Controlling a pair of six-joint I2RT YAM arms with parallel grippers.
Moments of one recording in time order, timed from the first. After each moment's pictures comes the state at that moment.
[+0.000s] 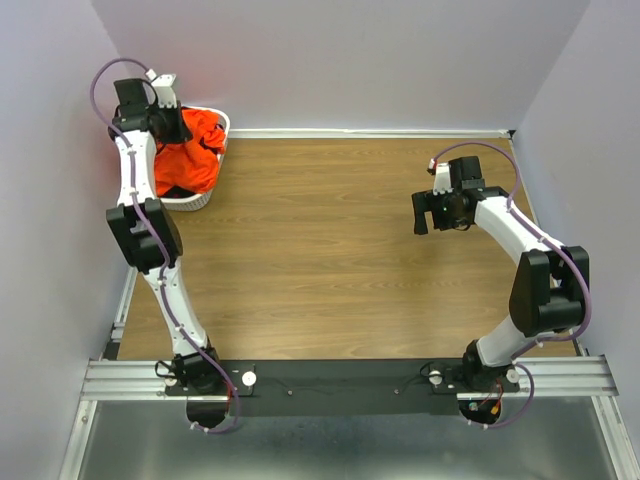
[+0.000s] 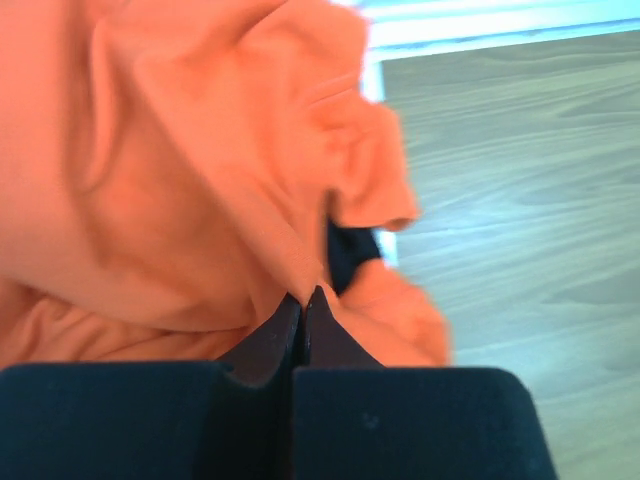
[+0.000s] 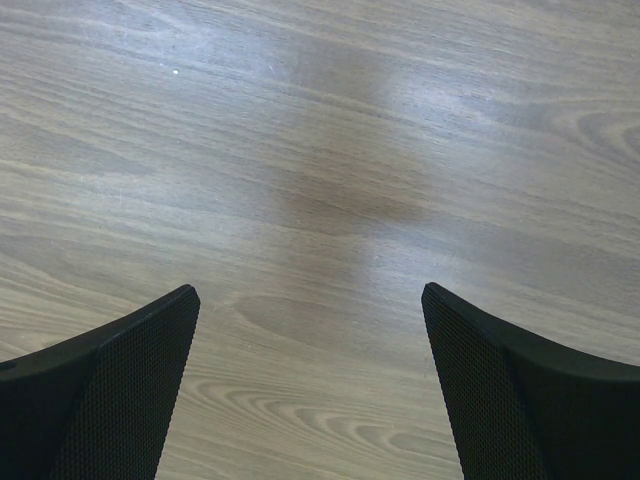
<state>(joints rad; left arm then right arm) 0.30 2.28 2.27 -0.69 0.49 0.16 0.12 1.61 1.14 -0.55 -0.15 -0.11</state>
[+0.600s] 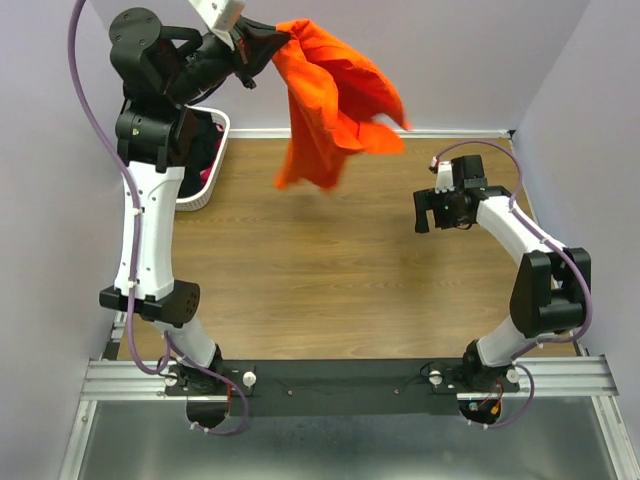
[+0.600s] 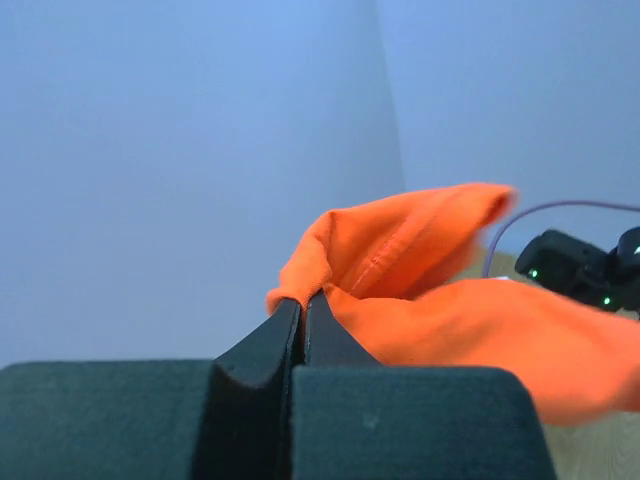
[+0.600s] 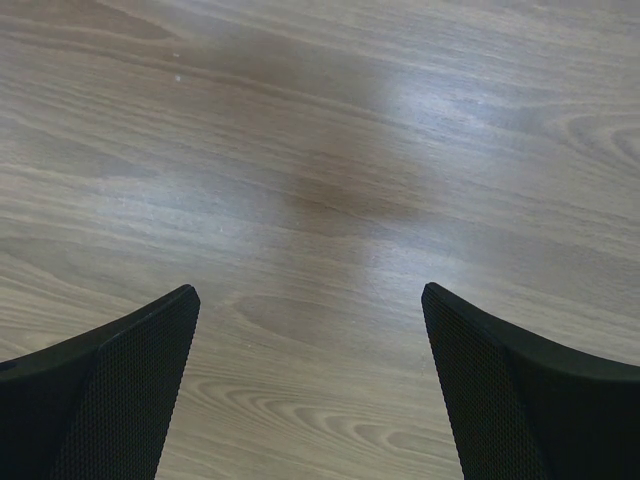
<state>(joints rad) -0.22 1.72 2.45 -0.45 0.72 0.06 0.11 1.60 1.14 -0.55 -0.16 -0.11</state>
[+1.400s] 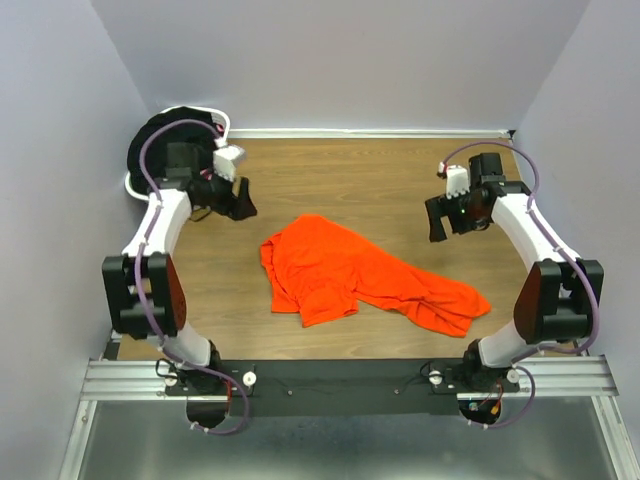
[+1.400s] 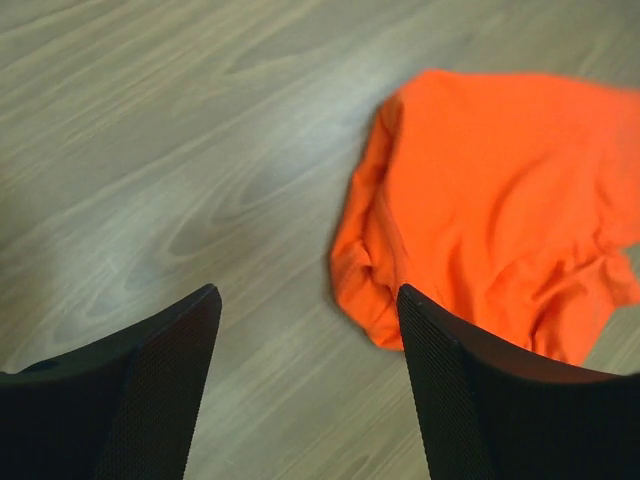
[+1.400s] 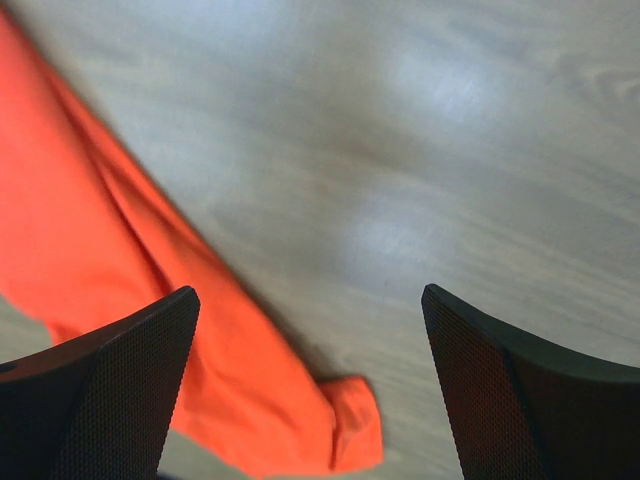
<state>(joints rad) 0.13 1.65 1.30 -0.57 0.75 0.33 0.02 1.55 1.20 -0.74 -0.23 -0.28</state>
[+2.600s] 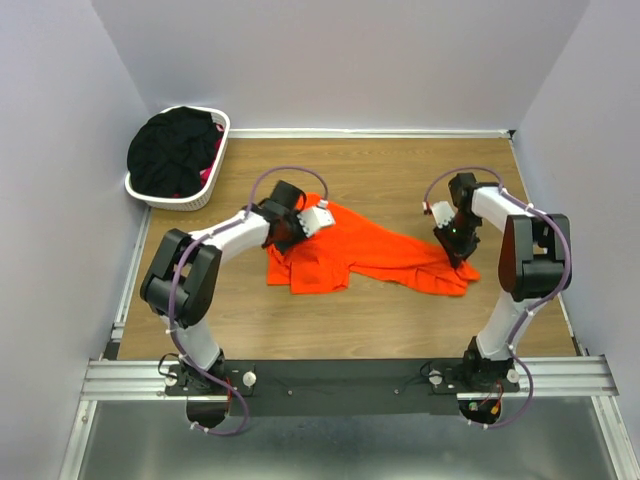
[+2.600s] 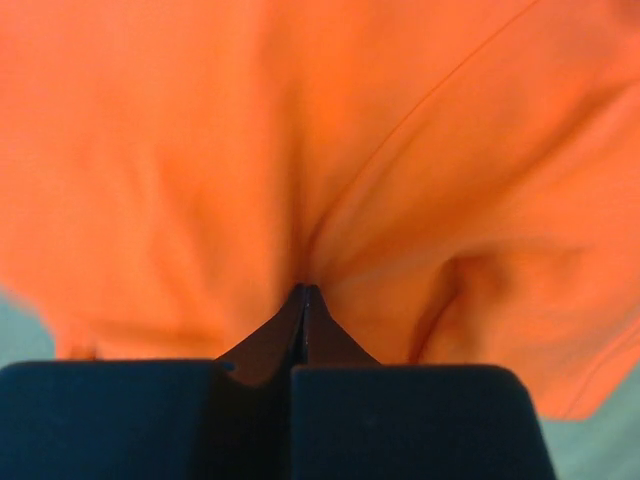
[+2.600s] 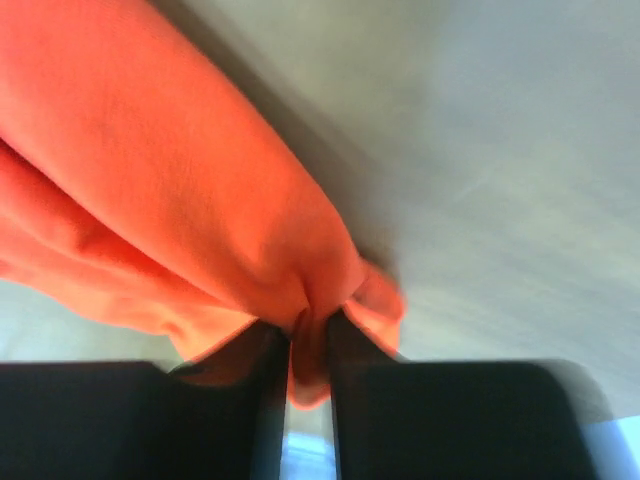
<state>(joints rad) -0.55 1.73 1.06 -0.40 0.16 0.66 0.02 1.83 1.17 -0.97 -0.04 -0.53</state>
